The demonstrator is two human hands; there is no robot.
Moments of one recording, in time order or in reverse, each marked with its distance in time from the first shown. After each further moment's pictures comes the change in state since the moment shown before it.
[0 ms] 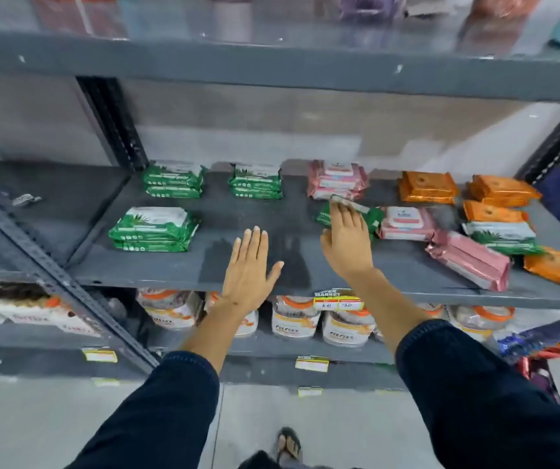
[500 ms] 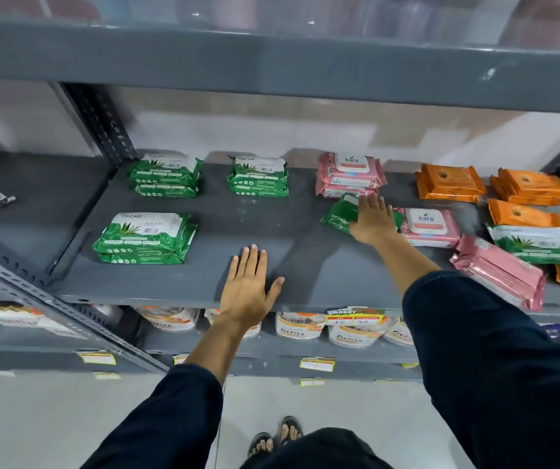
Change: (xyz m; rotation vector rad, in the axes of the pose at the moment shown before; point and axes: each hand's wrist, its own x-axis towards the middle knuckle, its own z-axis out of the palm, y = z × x) left_hand 0.021 -0.028 0.035 -0.108 -0.114 -0.021; right_hand 0.100 0.045 0.024 -0.088 -0.449 0.303
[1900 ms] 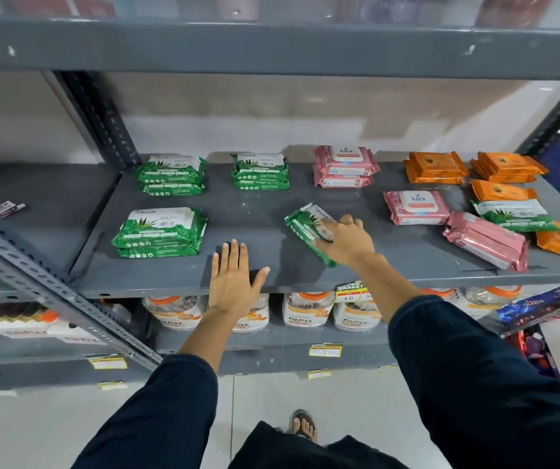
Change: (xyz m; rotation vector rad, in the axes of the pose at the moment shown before) left_hand -0.027 -0.040 -0.014 0.042 0.020 -0.077; right_hand -0.087 -0.045 0.037 0.072 0.029 -0.099
